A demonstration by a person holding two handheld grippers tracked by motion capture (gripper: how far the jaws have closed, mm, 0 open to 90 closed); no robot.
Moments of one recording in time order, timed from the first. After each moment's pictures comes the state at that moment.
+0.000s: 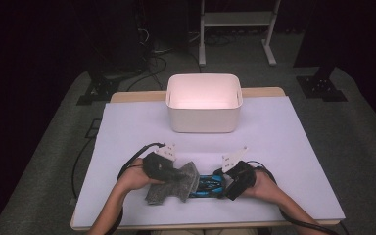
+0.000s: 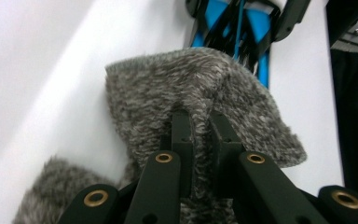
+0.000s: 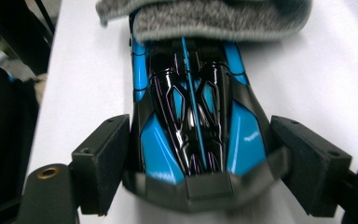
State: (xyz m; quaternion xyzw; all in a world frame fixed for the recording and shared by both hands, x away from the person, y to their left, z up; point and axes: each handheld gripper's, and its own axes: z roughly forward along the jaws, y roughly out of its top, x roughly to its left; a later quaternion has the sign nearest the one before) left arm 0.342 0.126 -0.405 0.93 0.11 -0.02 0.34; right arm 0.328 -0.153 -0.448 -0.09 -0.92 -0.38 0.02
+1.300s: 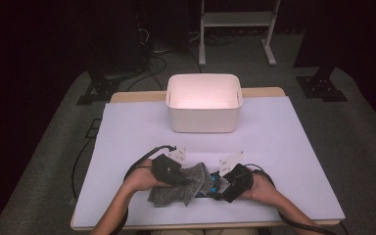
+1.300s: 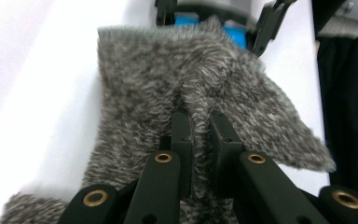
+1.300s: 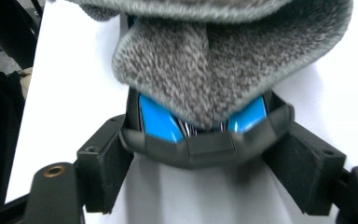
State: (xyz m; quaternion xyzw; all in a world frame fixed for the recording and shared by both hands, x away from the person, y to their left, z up) left arm 0.336 0.109 -0.403 0.94 0.08 -0.04 0.34; right arm 0.322 -0.145 -0.455 -0.09 -0.93 -0.37 0.00
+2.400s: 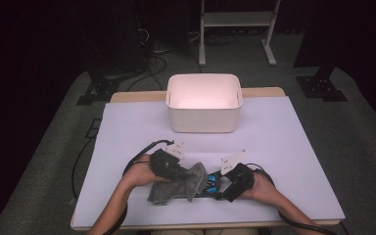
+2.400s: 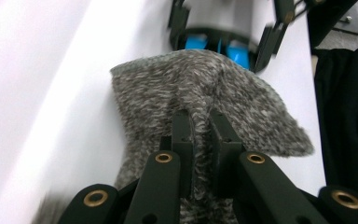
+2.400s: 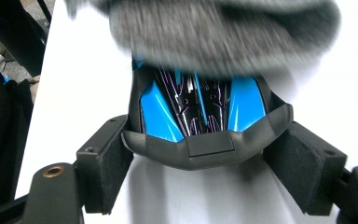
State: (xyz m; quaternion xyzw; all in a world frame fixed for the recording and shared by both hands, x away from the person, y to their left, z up) left arm 0.342 0.119 -0.394 0.94 0.09 -0.02 0.33; right arm 0.325 -0.148 -0.456 -0.10 -0.92 -0.38 0.02
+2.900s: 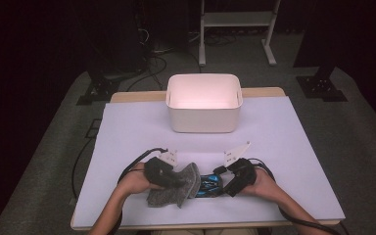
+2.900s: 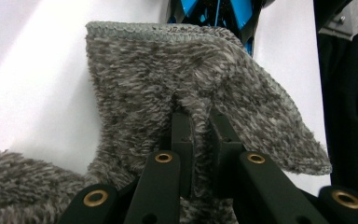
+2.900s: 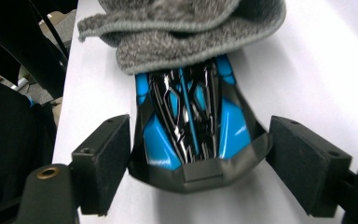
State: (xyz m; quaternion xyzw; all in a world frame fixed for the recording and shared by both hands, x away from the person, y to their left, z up) left arm 0.335 0.126 -0.418 0.94 0.10 -0.04 0.31; right arm 0.335 -0.155 -0.442 -0.12 -0.91 -0.40 0.05
